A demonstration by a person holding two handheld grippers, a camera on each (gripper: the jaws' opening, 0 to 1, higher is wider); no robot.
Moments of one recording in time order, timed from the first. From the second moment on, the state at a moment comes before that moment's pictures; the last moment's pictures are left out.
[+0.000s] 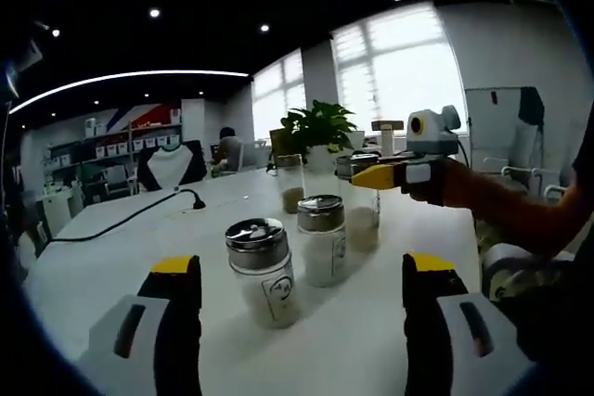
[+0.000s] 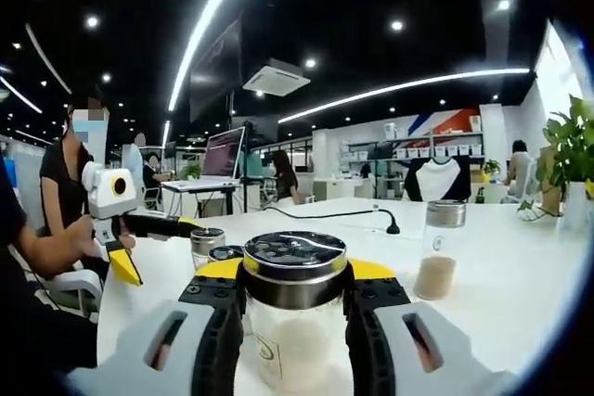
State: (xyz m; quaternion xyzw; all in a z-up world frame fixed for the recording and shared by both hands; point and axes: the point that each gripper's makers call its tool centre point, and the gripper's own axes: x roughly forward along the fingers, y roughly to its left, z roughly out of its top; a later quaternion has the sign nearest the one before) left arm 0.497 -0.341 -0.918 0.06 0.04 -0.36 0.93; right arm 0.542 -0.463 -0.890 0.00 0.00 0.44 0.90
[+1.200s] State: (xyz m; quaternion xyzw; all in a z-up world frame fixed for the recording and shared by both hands) left arm 0.497 -0.341 -0.920 0.07 0.04 -0.36 0.93; right arm 0.542 -0.458 -0.891 -0.01 0.00 0.45 0.89
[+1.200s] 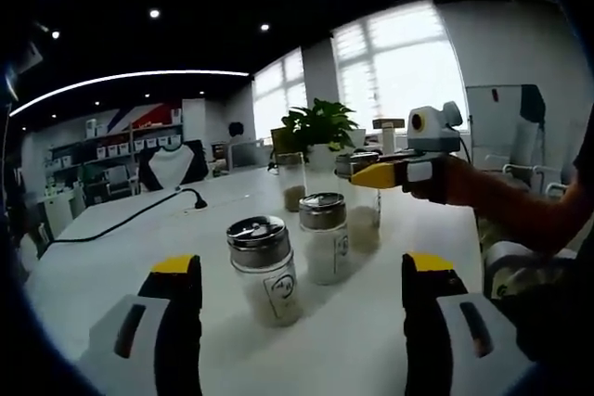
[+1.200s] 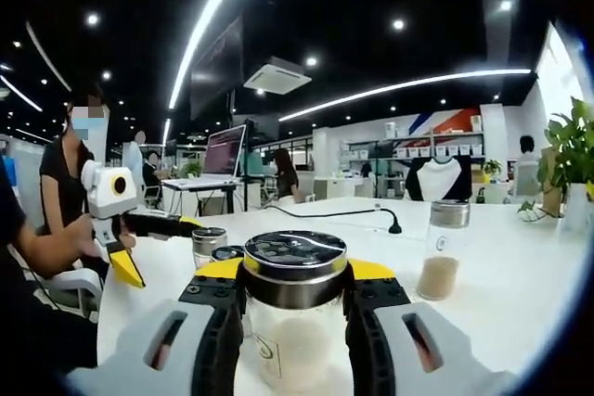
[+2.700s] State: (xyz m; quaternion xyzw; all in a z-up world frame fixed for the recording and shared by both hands) left arm 0.499 -0.335 -0.905 0.02 0.02 -0.36 0.93; right arm 0.557 -0.494 -0.845 0.01 -0.04 0.40 0.91
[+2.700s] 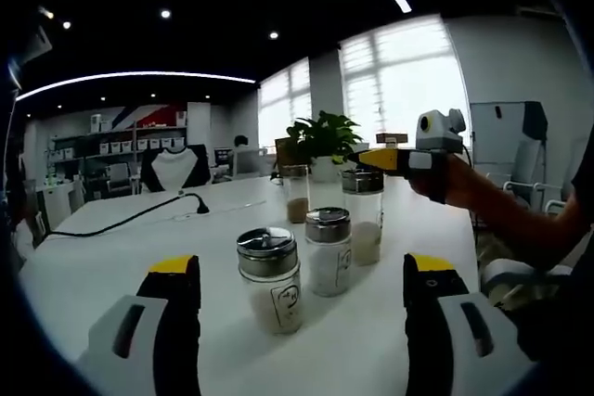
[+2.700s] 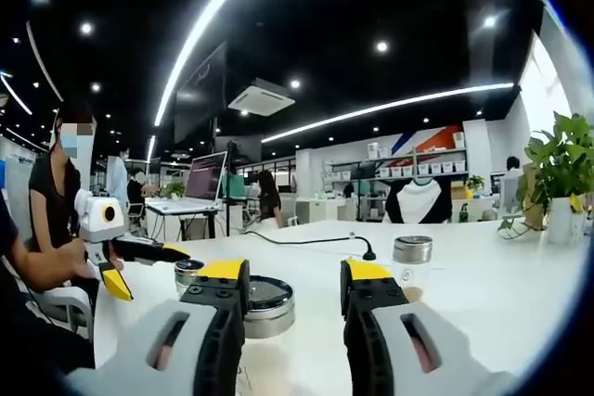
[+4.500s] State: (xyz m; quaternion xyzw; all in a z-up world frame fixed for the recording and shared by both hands) left arm 0.508 -0.322 -0.912 0.02 0.02 -0.33 0.94; right arm 0.651 -0.530 -0.863 -0.02 -0.04 0.30 0.95
